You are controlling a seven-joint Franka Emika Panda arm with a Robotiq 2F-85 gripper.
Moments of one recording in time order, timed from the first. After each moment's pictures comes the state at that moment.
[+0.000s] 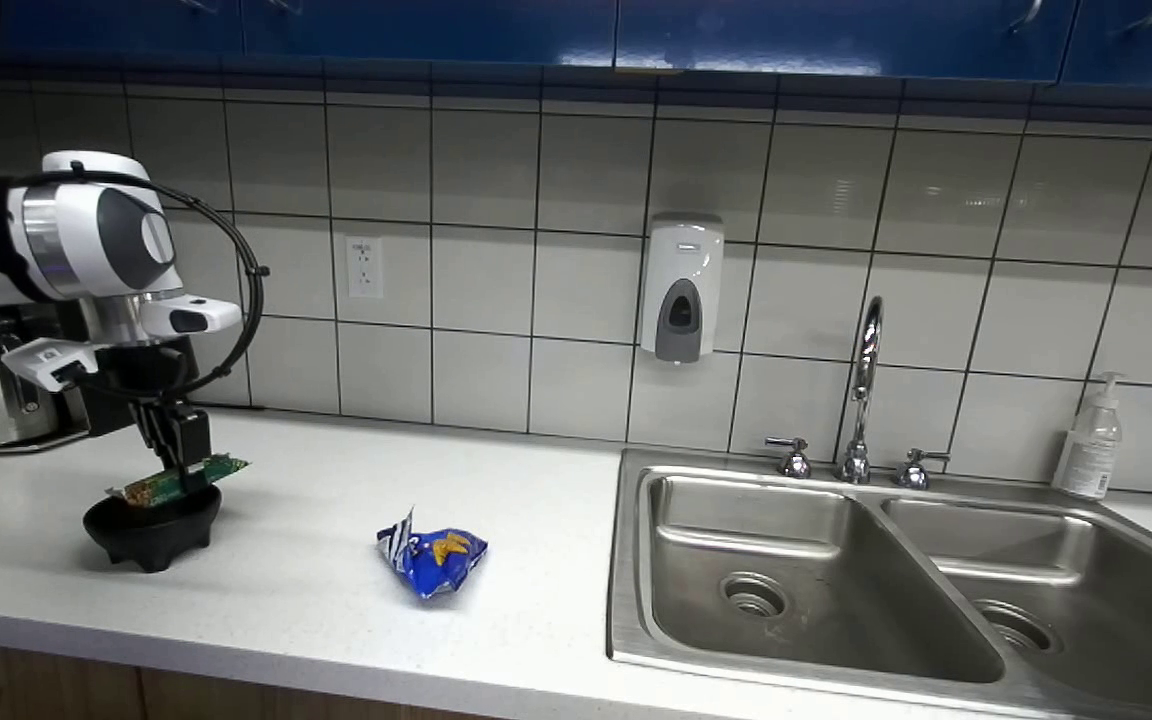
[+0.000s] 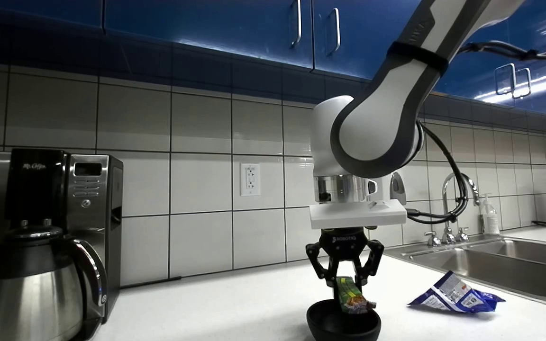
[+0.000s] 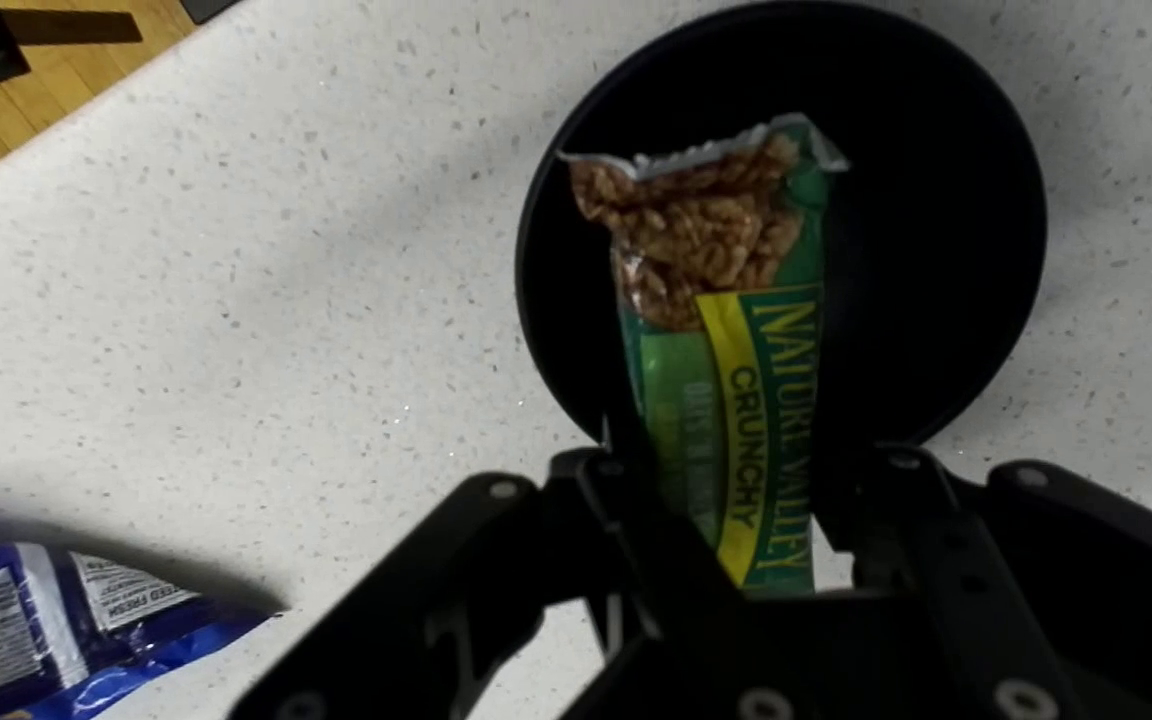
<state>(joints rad) 0.18 -0.05 0.23 -2.56 -0.21 2.54 0.94</state>
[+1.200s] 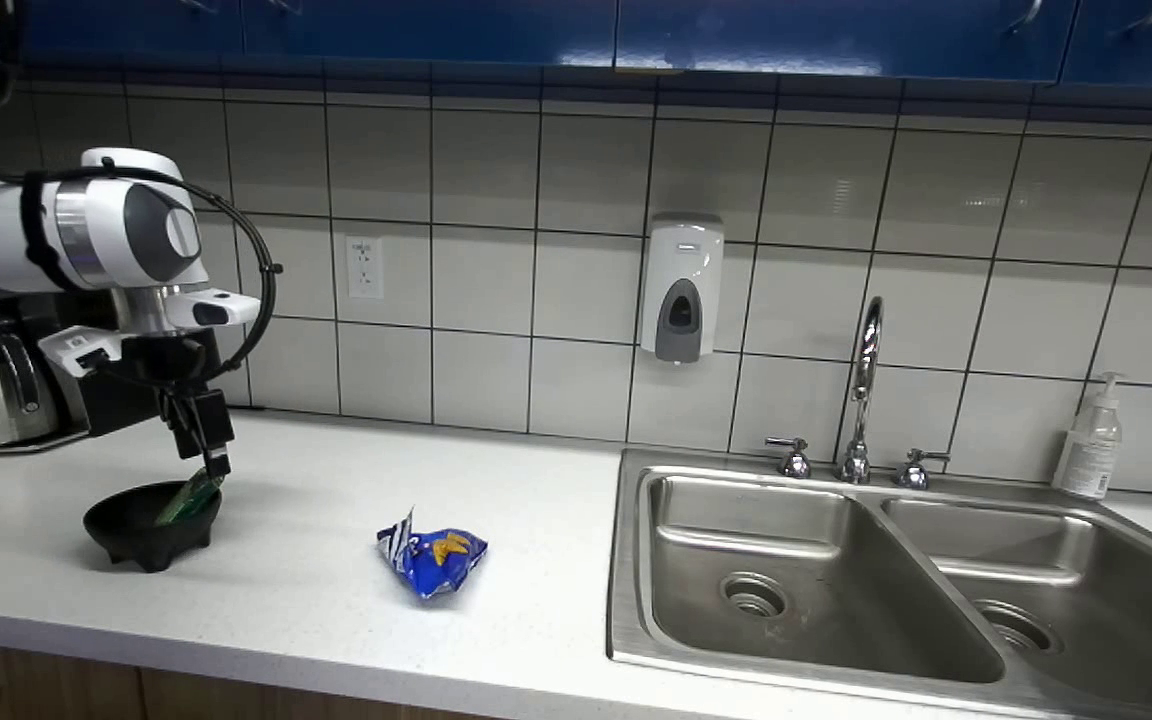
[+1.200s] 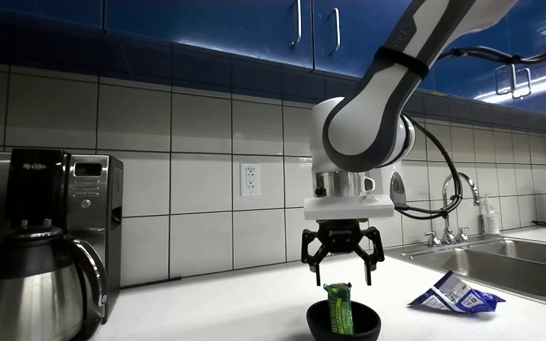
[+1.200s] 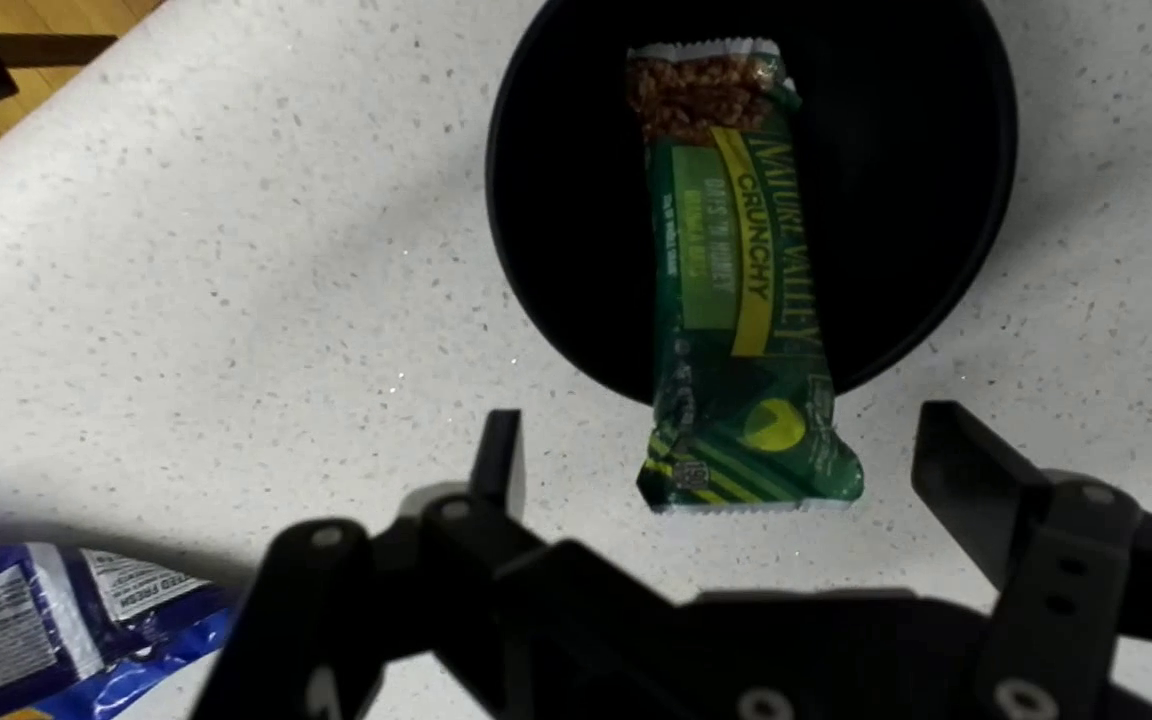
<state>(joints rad) 0.17 -0.02 0.19 -2.49 -0.16 2.50 0.95</state>
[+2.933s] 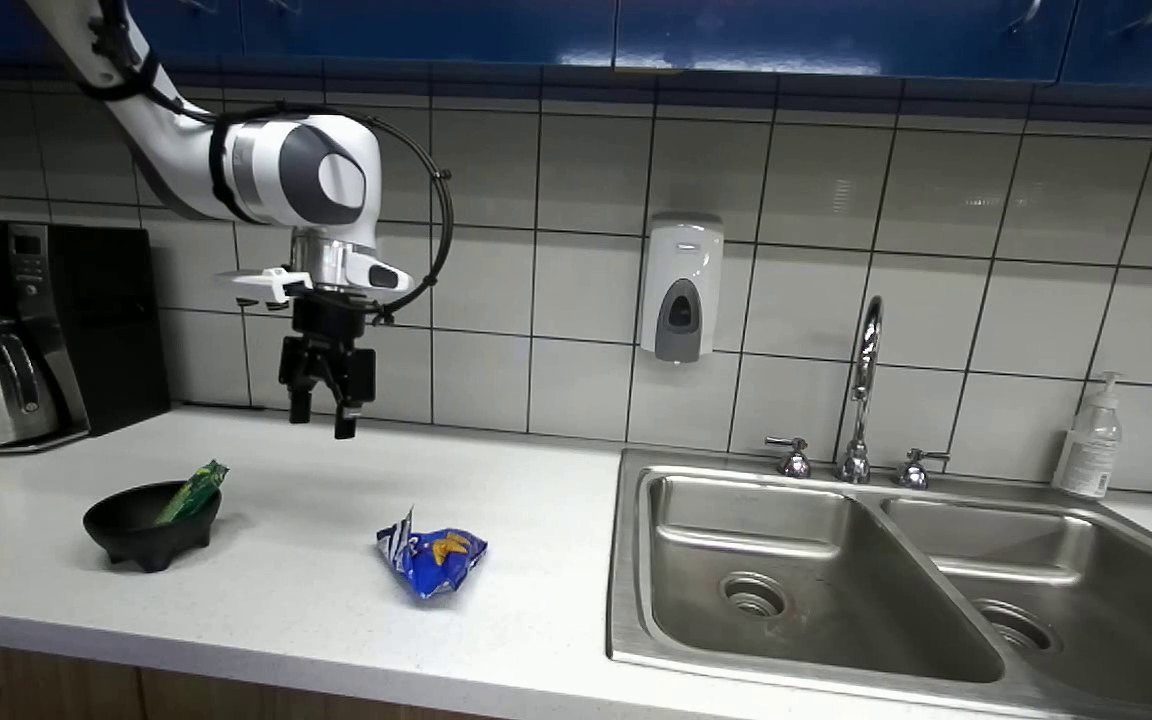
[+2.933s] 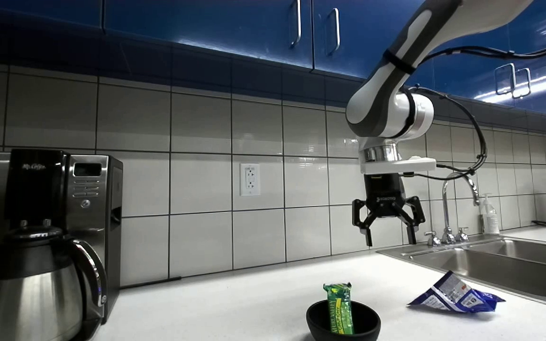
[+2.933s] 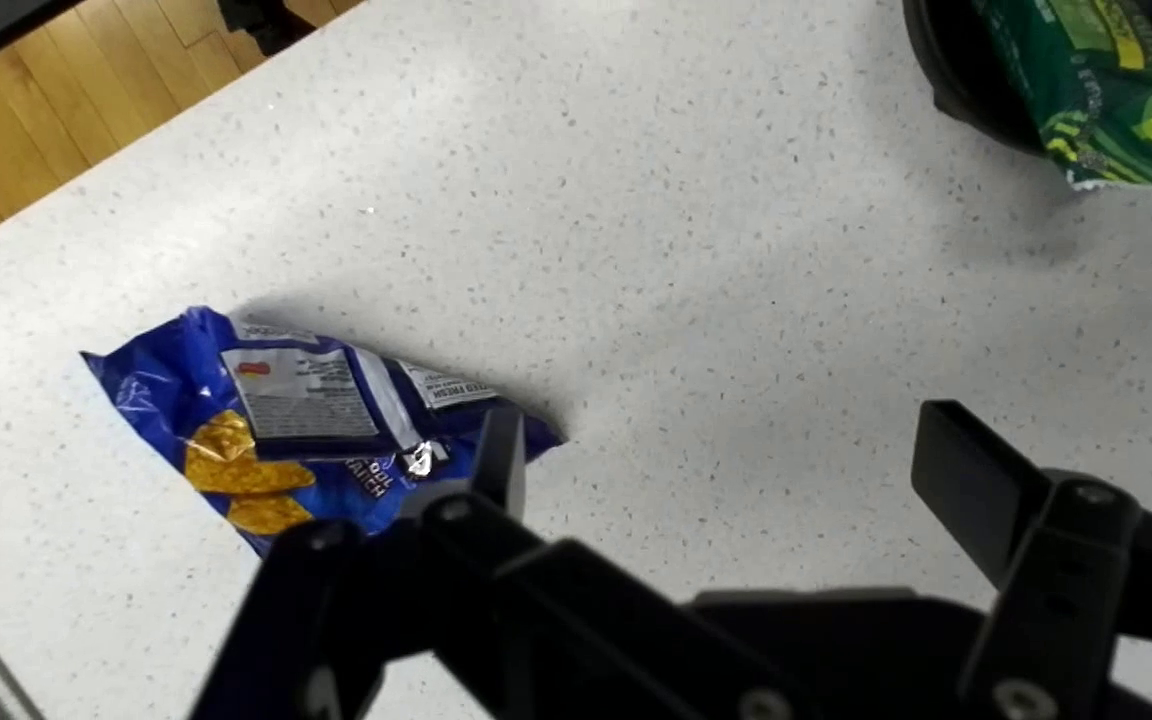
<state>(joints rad) 0.03 -0.03 -0.01 -2.31 0.03 2.13 0.39</state>
